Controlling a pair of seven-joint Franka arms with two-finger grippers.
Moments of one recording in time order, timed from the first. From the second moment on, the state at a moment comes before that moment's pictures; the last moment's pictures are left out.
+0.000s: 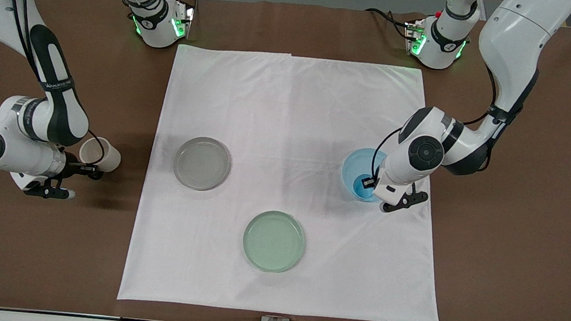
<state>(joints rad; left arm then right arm) 0.03 0.53 -0.49 -1.86 0.23 2.25 -0.93 -0.21 0.53 0.07 -1.85 -0.06 2.23 -0.07</state>
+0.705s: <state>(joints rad) 0.04 0.52 -0.49 -1.80 0.23 2.16 -0.93 -0.21 0.53 0.07 -1.85 -0.06 2.26 -0.07</state>
